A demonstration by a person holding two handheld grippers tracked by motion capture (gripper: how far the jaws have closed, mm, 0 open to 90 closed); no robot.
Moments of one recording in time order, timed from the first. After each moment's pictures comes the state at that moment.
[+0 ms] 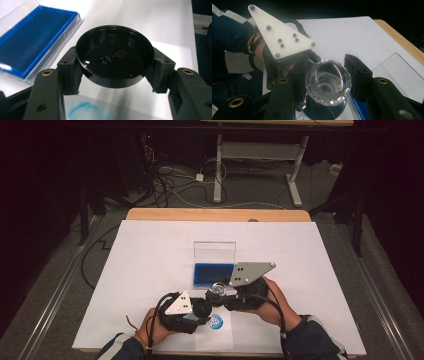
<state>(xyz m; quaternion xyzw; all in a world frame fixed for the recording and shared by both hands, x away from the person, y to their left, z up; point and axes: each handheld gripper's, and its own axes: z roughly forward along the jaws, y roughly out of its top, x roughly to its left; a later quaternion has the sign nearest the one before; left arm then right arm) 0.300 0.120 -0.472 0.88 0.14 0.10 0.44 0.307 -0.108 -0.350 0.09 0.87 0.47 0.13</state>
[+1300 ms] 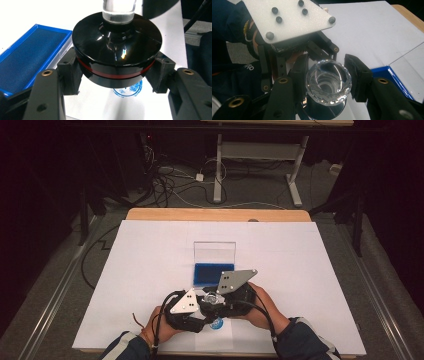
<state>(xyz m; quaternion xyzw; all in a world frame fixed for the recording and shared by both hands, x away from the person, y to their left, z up) 0.300 0.107 -0.461 0.88 0.13 0.11 0.45 0.309 -0.088 -0.381 0.09 0.89 0.44 0.10</state>
